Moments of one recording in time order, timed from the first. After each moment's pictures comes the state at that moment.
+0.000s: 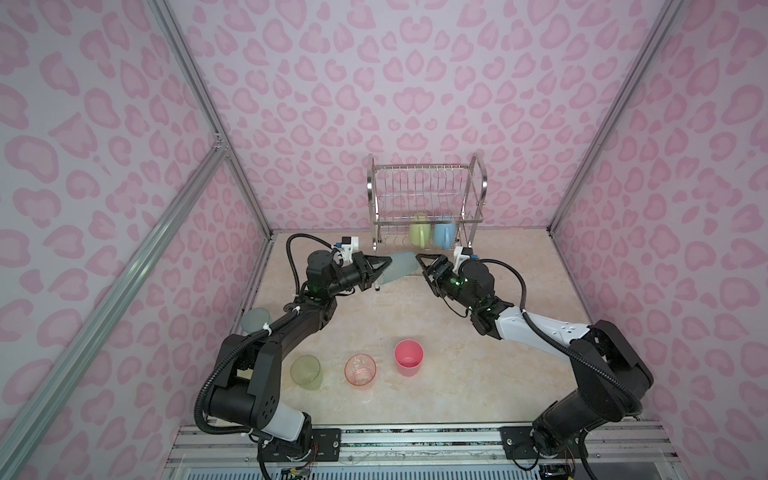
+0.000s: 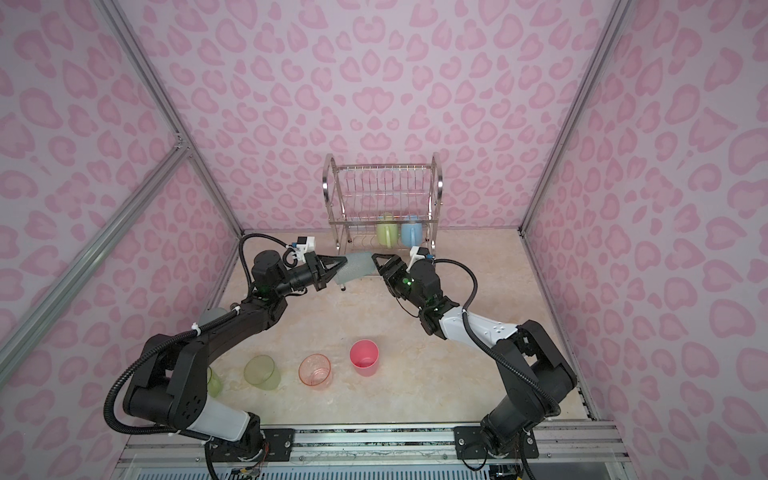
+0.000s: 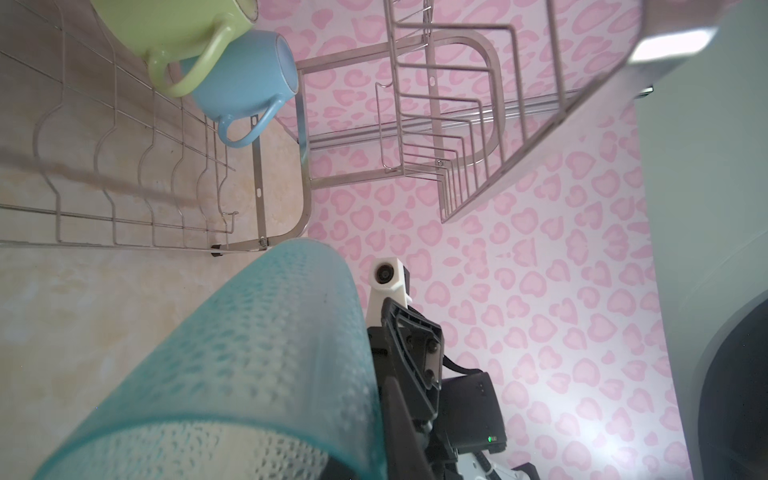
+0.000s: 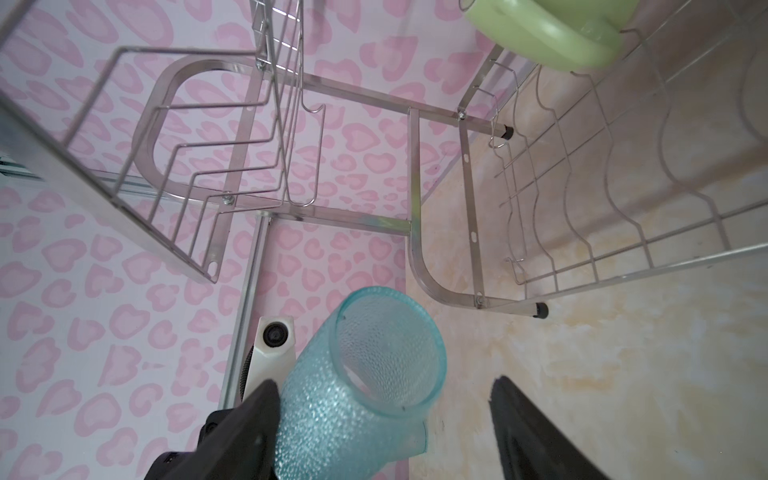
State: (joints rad) left arm -0.27 1.53 0.86 0.65 0.83 -1.40; right arm 0.59 1.60 0.89 0.58 -0.14 1.35
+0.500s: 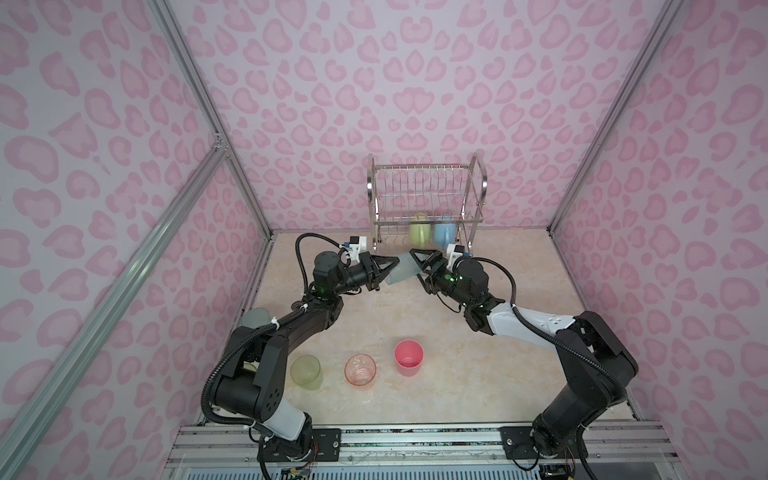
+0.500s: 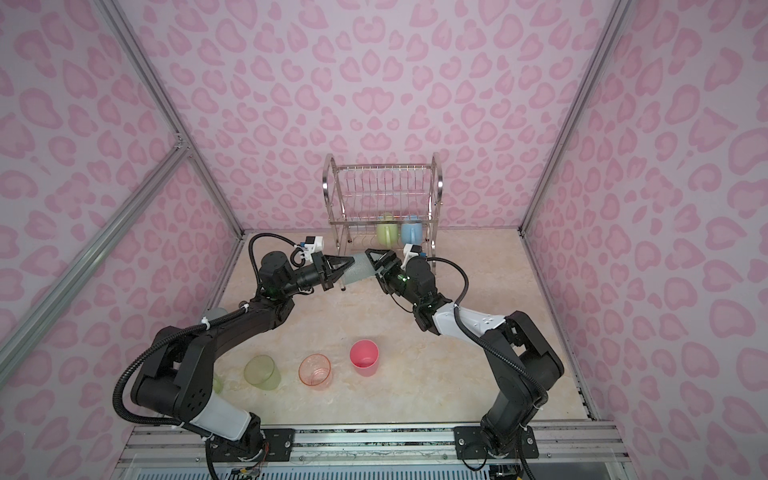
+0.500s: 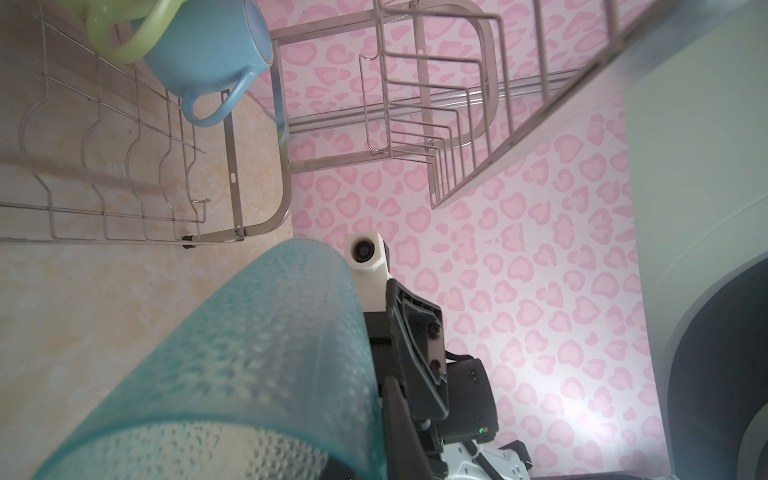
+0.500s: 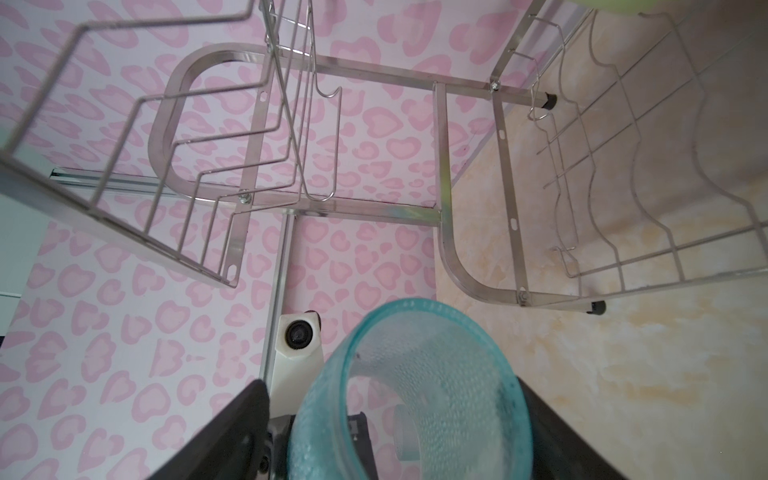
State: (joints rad) left arm -0.31 1.58 0.87 0.73 0.84 -1.44; right arm 0.59 1.68 0.94 0.67 -0.19 1.43
